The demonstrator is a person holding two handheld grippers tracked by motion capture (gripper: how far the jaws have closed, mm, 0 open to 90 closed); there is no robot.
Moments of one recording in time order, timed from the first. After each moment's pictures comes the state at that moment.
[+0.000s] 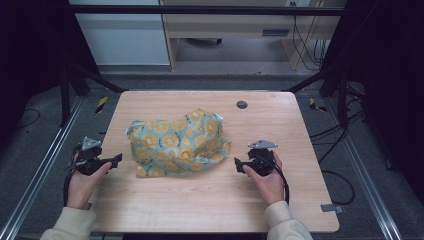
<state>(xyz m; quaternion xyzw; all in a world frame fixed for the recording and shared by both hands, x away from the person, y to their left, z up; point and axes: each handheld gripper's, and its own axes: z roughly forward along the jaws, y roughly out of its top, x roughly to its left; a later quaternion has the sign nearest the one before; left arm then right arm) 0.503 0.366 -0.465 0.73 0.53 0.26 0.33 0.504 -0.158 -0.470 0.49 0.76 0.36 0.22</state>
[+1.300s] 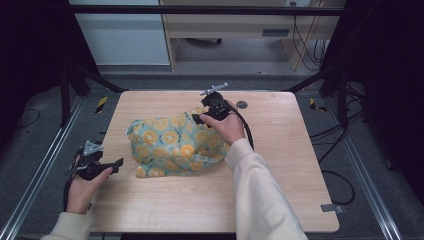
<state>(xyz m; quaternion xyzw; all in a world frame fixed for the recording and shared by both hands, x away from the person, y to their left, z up) 0.493 0.364 -0.469 0.75 0.52 0.26 0.33 0.629 -0.032 -0.370 0.39 0.82 0.38 0.17</state>
